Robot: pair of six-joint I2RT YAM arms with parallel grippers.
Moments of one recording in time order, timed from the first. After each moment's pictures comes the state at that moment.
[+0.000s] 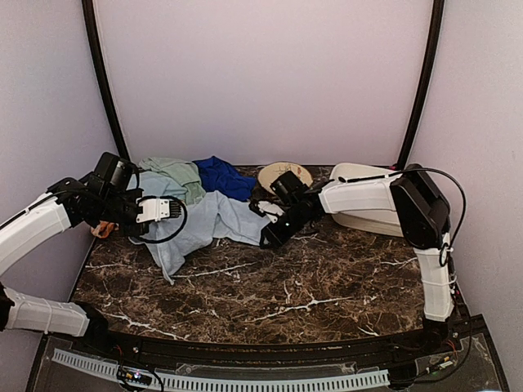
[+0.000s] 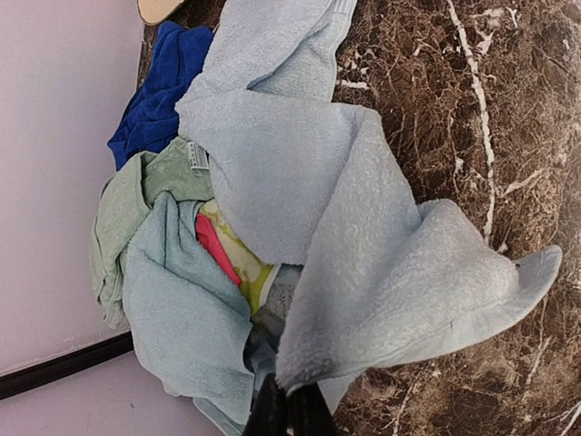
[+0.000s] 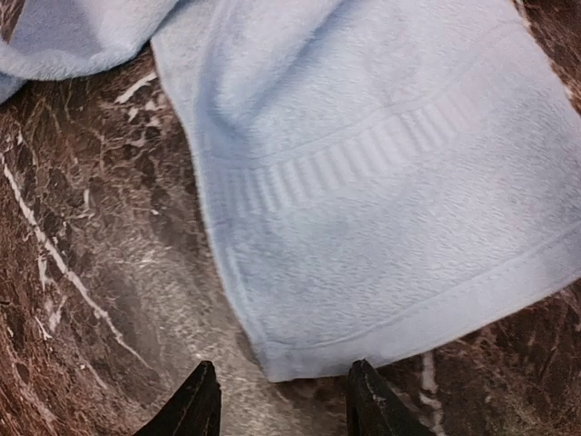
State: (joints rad) left arm -0.47 1.09 0.98 -0.78 -0.11 1.07; right arm 0.77 2.15 1.56 -0.45 -0.26 -0.06
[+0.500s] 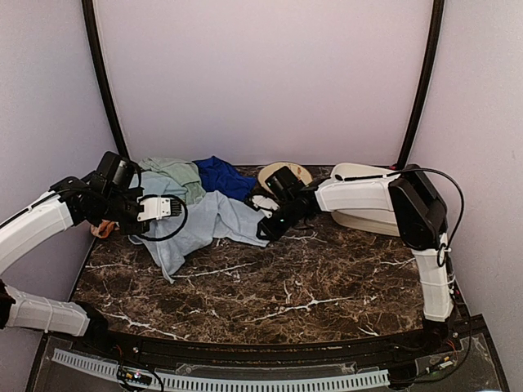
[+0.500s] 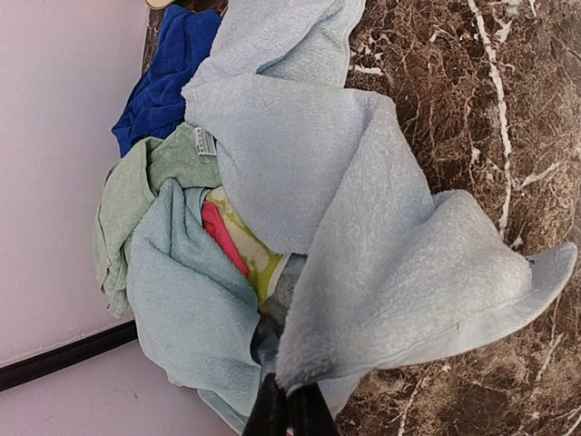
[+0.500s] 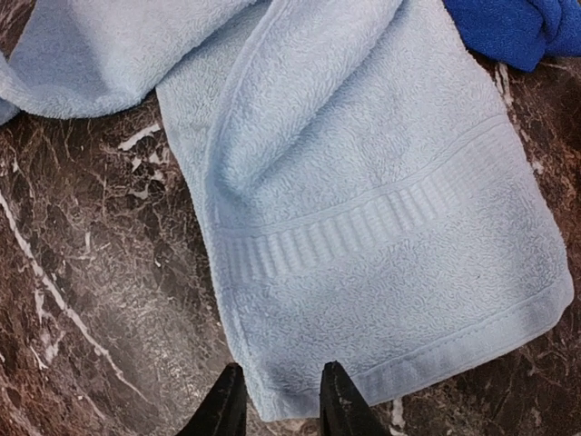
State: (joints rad) left arm -0.46 1.11 0.99 -0.77 -0.16 1.07; right arm 0.80 2.17 1.62 -0.42 -0.19 -0.12
